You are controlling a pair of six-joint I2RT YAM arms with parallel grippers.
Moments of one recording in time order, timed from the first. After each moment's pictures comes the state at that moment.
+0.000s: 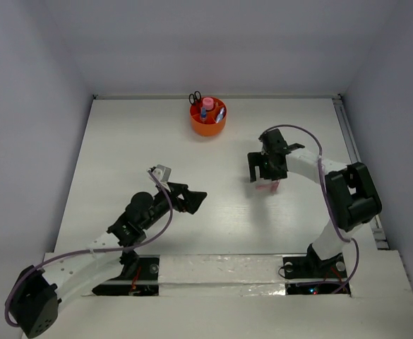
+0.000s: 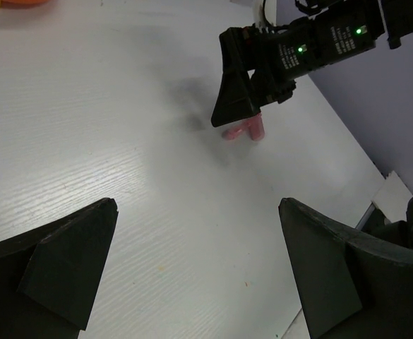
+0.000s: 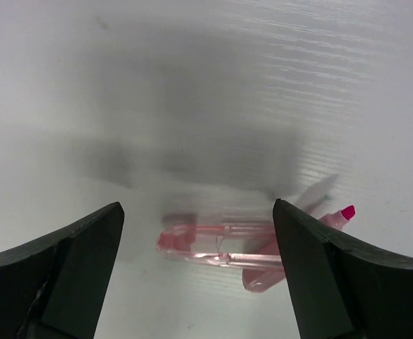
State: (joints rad) left arm -0.73 0.68 0.20 0.40 0.03 -0.54; right arm 0.38 1.70 1.04 -0.47 0.03 0.30
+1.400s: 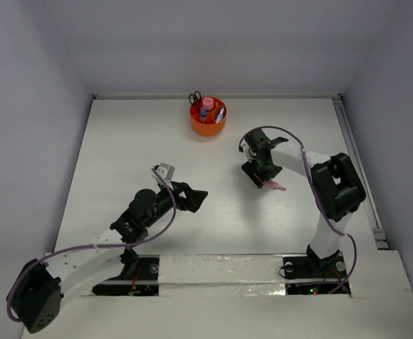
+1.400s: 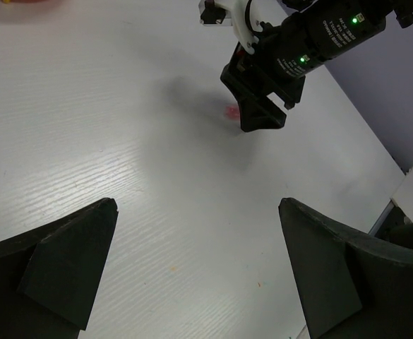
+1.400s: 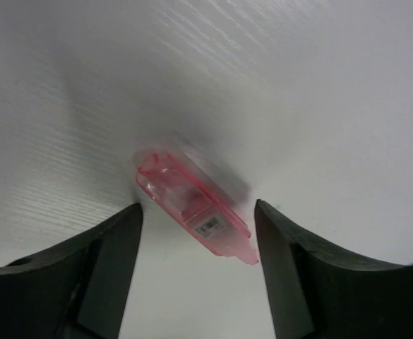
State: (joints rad) left arm -0.73 0.76 0.22 0.41 0.01 -0.51; right arm 0.47 1.84 1.21 -0.71 0.17 -0.19
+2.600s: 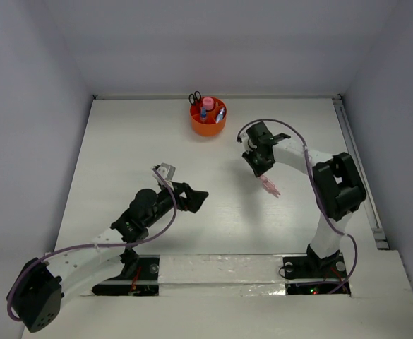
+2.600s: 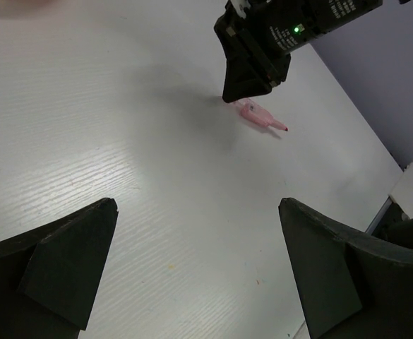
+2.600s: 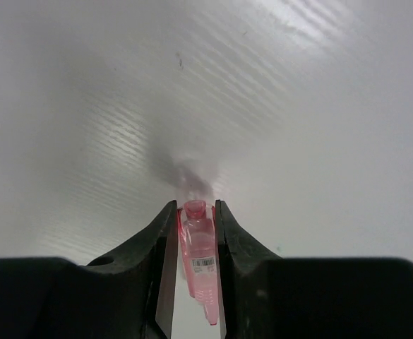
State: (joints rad) left arm -0.73 0.77 0.22 0.41 0.02 -0.51; right arm 0.45 1.85 1.26 -0.62 0.07 -0.18
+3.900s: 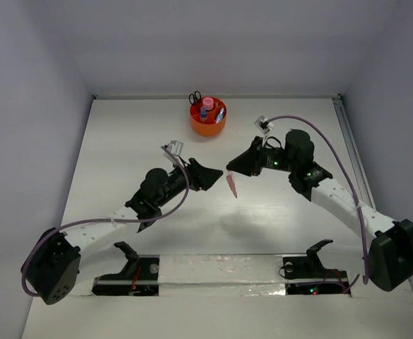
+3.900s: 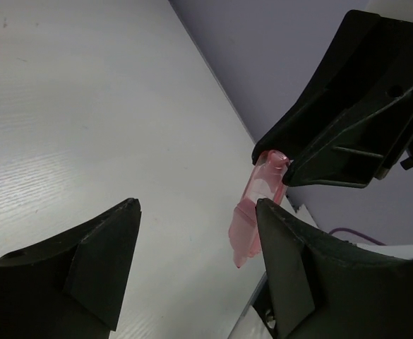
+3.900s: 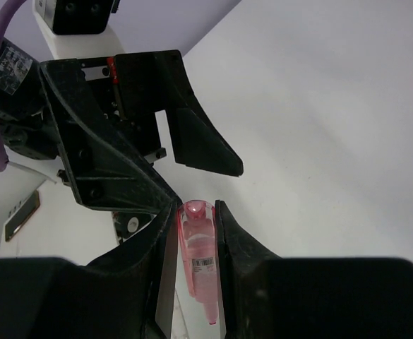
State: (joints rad) left arm -0.73 1.06 0.45 0.59 0.12 -0.77; right arm 0.48 1.19 0.82 0.21 -0.78 0.47
